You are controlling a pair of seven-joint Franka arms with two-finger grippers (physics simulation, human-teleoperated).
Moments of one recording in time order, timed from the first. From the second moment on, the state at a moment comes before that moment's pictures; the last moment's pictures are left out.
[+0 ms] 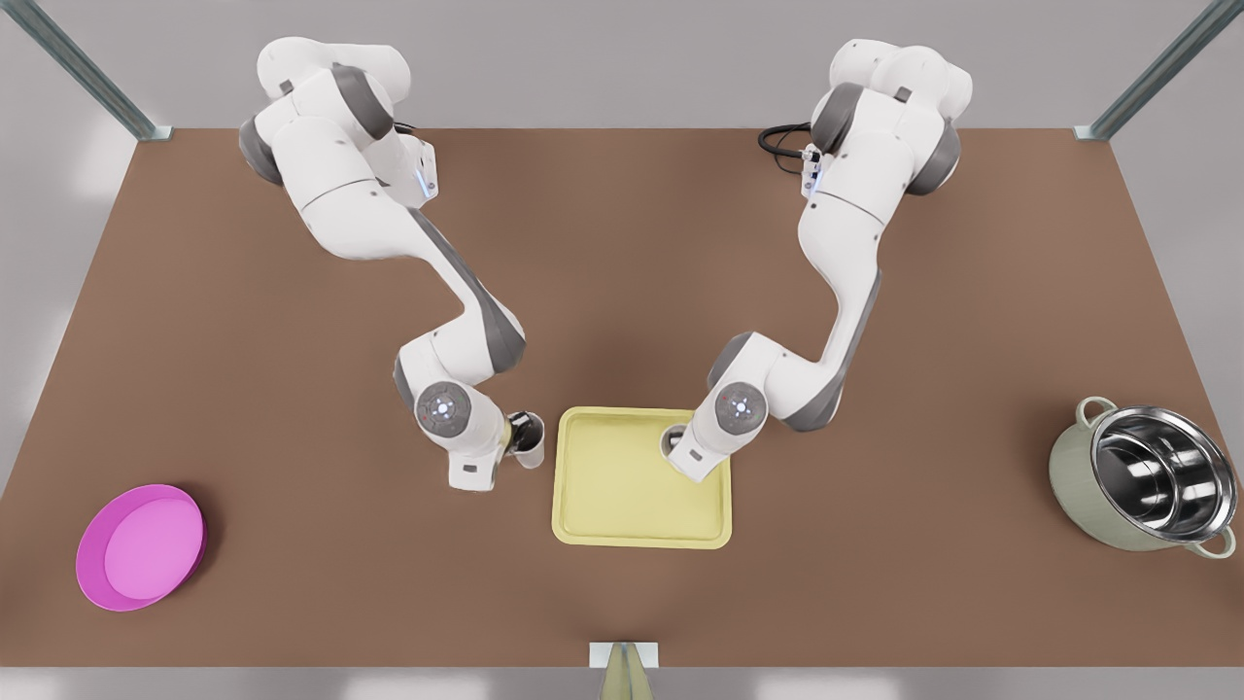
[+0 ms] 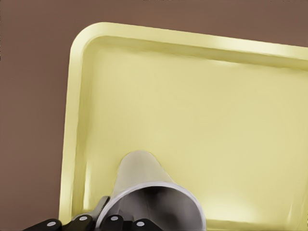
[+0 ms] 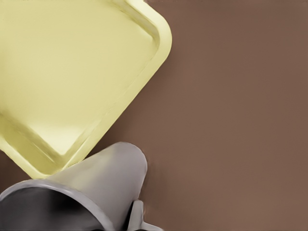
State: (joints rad) left arm -0.42 0.87 -0.14 -1.25 0.02 2.07 -0.62; right arm 0.26 0.79 0.29 -1.31 -0.10 2.03 -0.18
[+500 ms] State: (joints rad) left arm -0.38 0.86 -0.17 -1.26 0.02 2.09 -0.87; right arm 0.37 0.93 0.29 -1.19 -0.01 2.27 -0.11
